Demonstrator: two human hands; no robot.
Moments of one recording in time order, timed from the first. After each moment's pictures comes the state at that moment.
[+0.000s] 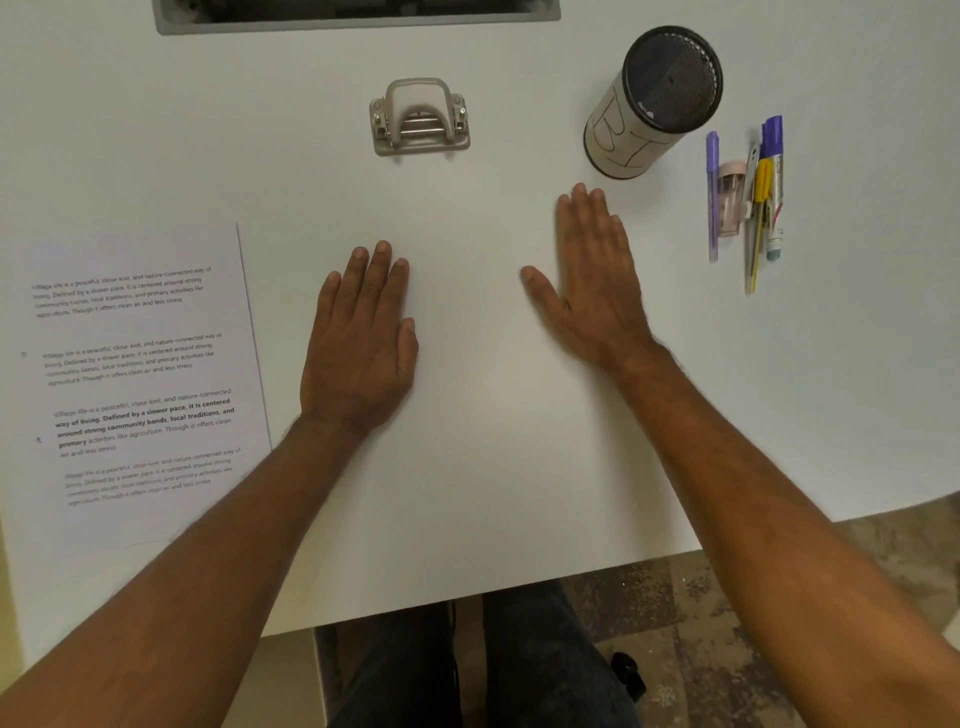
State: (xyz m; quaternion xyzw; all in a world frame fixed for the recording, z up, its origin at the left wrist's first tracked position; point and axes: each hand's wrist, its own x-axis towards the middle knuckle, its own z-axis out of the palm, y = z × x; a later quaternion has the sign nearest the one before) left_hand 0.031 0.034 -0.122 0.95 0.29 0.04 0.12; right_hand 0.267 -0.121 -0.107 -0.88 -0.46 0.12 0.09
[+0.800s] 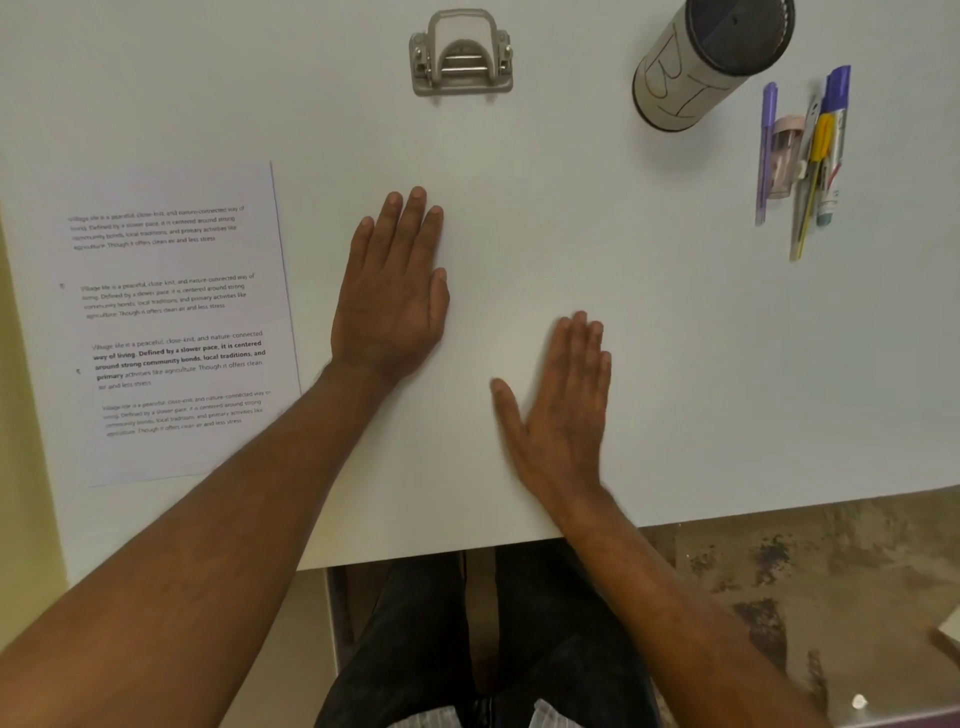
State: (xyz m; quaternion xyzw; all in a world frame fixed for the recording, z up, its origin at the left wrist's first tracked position) left_hand 0.031 0.034 -0.117 0.95 0.29 0.03 0.11; right_hand 0.085 -0.186 -0.108 -0.93 -0.31 0.17 0.13
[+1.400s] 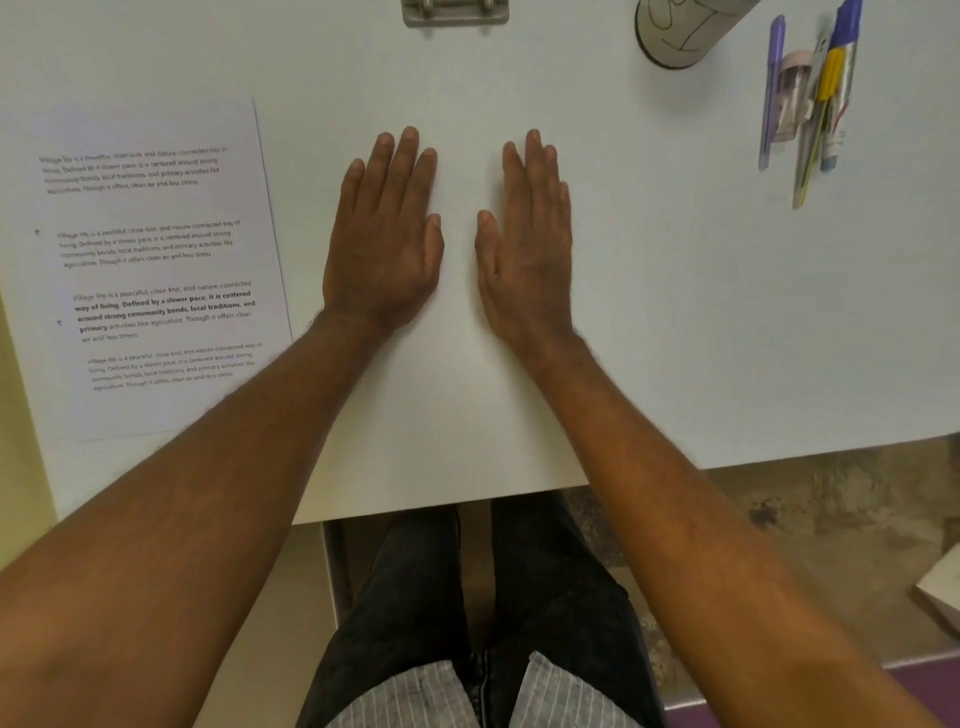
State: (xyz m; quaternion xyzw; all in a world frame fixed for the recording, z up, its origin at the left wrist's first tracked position) left_hand 0.030 0.032 -0.121 0.95 0.29 0.04 0.11; right_hand 0.134 -0.095 -0.097 -0.89 -0.37 0.09 0.25
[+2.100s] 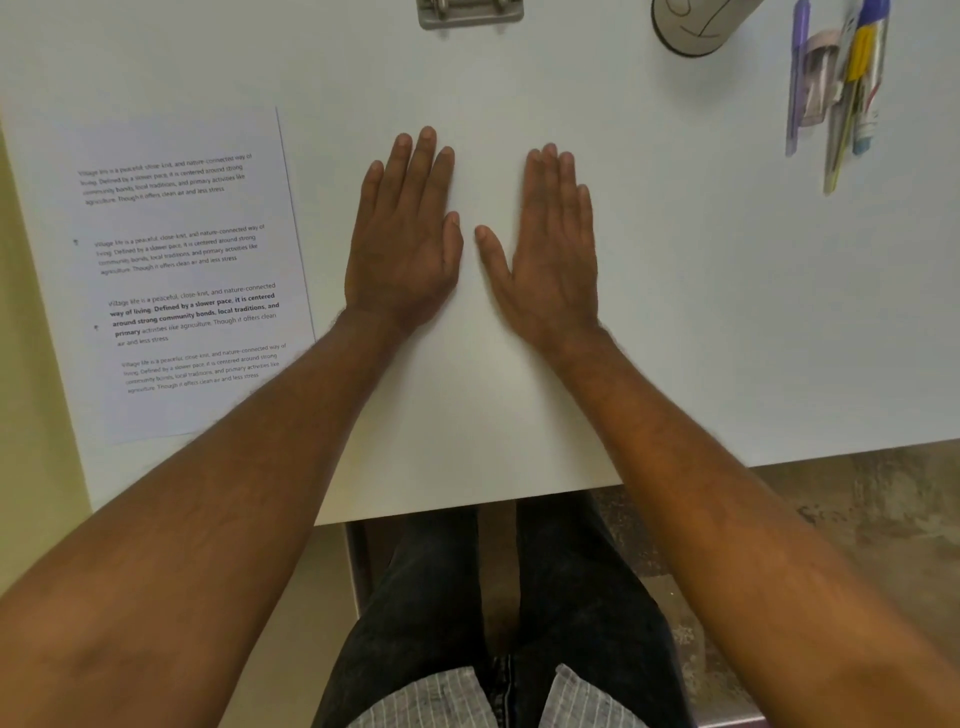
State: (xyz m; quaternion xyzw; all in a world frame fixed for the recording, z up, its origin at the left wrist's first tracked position) left_hand 0.030 0.032 -0.115 0.95 0.29 0.02 0.11; right_hand 0.134 -0.100 -0.119 -0.90 -0.39 0.08 0.17
